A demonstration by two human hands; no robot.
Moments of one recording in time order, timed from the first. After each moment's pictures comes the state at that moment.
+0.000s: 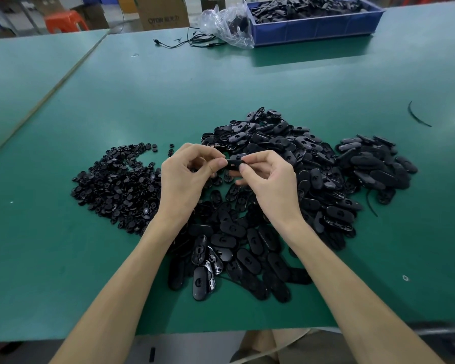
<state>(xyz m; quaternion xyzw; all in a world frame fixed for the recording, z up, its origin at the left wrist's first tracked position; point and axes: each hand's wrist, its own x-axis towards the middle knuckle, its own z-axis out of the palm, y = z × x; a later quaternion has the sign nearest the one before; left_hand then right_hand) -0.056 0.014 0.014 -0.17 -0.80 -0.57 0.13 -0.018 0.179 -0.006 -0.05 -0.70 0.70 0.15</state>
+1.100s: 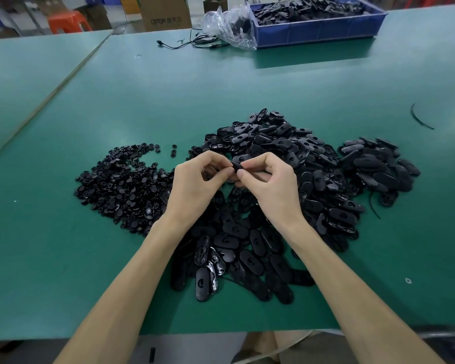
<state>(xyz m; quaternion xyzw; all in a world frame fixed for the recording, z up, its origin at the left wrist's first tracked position) -0.053 0.017 0.010 -0.18 -0.84 -0.50 0.08 -0.014 0.179 -0.003 -0.04 -0.72 0.68 0.14</state>
